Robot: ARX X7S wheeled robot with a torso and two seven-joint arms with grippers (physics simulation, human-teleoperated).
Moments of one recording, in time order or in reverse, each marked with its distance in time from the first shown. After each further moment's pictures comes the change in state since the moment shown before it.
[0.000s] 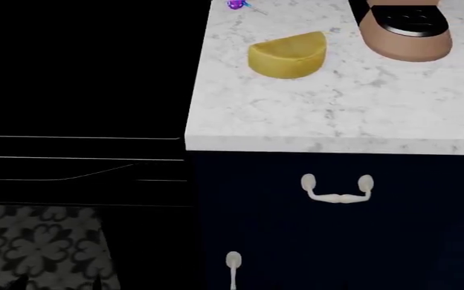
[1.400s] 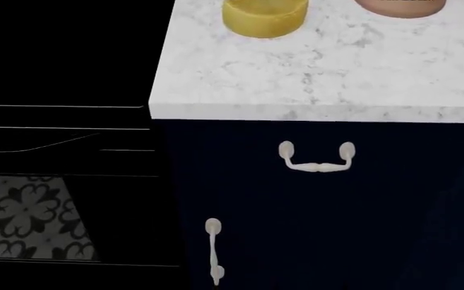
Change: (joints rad) left arm -0.009 -0.043 0.068 -0.010 0.021 0.004 -0.071; right arm 0.005 0.040 -0.050 0.002 0.034 -0.014 0.041
